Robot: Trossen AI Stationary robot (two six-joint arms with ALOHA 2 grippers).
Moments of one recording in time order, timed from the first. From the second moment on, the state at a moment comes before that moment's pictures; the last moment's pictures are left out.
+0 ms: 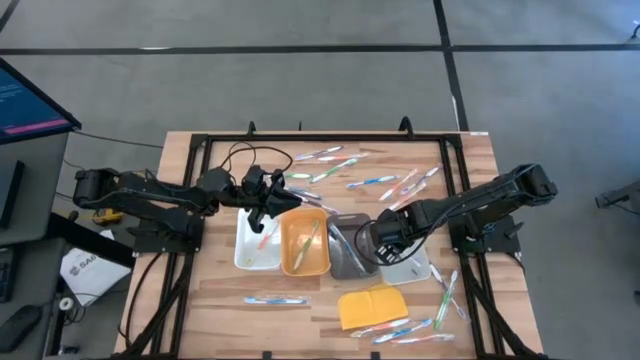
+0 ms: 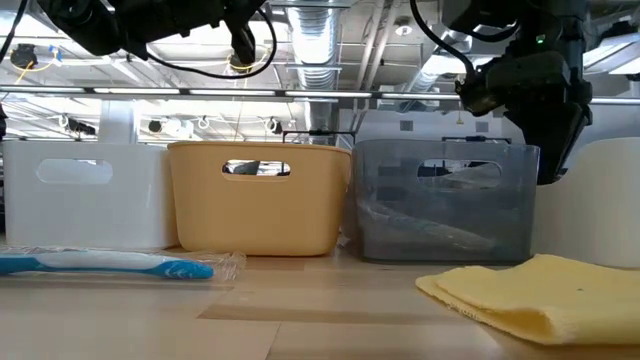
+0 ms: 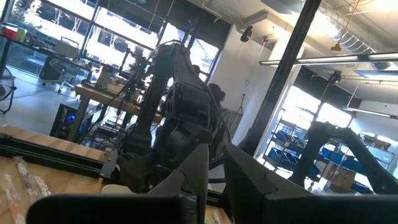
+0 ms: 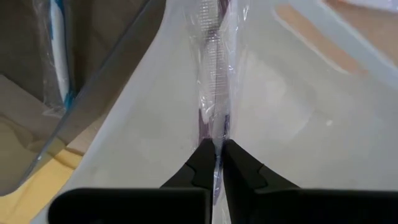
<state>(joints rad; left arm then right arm) 0.09 1.21 0.51 0.97 0.24 -0.45 0.23 1.49 0.97 -0.98 0.05 0.99</state>
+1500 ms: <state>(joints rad) 0.09 1.21 0.51 0.97 0.24 -0.45 0.23 1.49 1.04 -0.99 0.02 0.87</state>
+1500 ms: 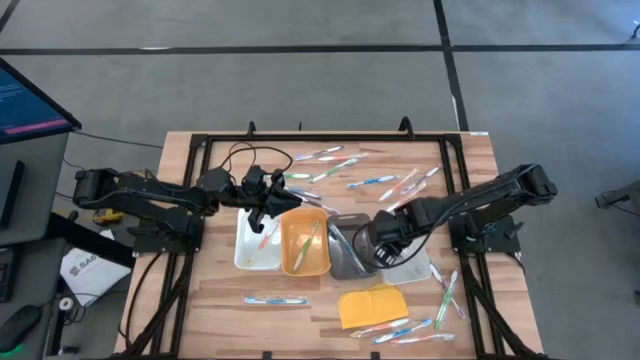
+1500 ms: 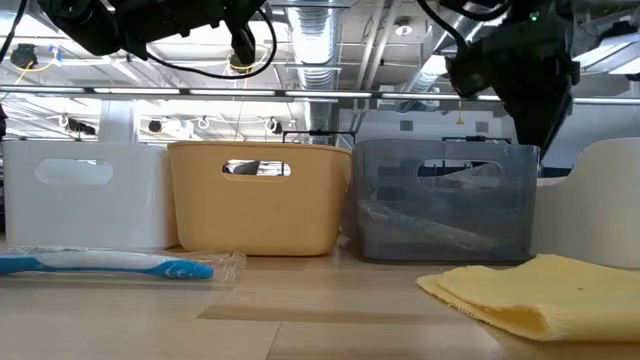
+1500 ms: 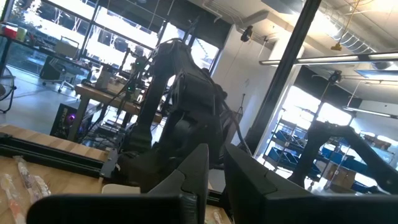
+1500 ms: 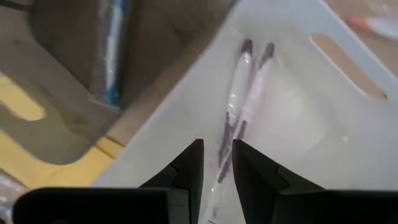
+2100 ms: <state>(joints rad) 0.09 1.21 0.51 0.97 0.24 -0.45 0.26 1.48 1.28 -1.14 0.03 0.70</state>
